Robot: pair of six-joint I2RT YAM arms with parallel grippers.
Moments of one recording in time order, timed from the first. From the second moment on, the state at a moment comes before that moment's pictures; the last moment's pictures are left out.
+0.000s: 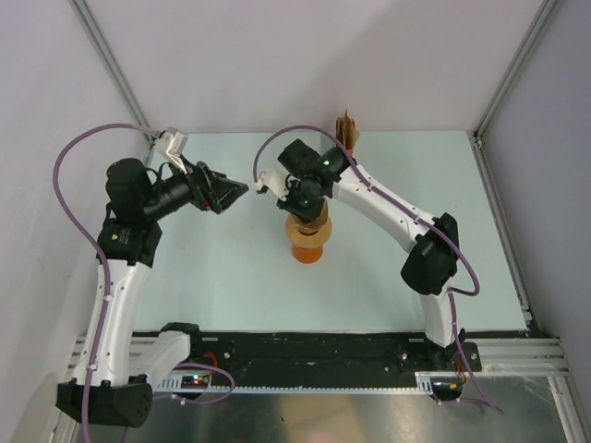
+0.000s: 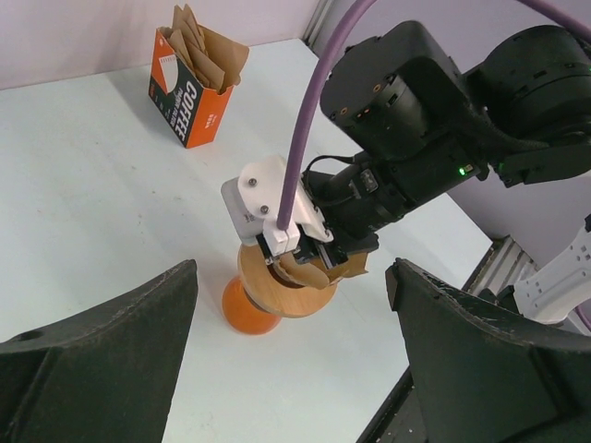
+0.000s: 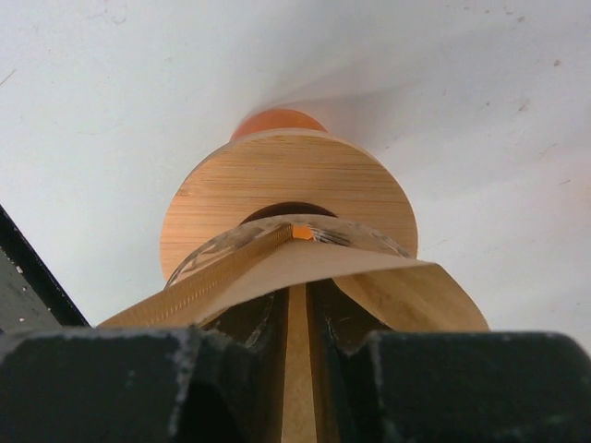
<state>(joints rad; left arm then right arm) -0.05 0.94 1.15 -0.37 0.76 -0.30 0.82 2.02 2.04 -1.16 -0.13 -0.48</state>
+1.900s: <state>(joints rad) -0.34 1.46 1.11 -0.18 0.97 -0.35 0.41 1.67 1.47 -0.61 -0.94 0.19</state>
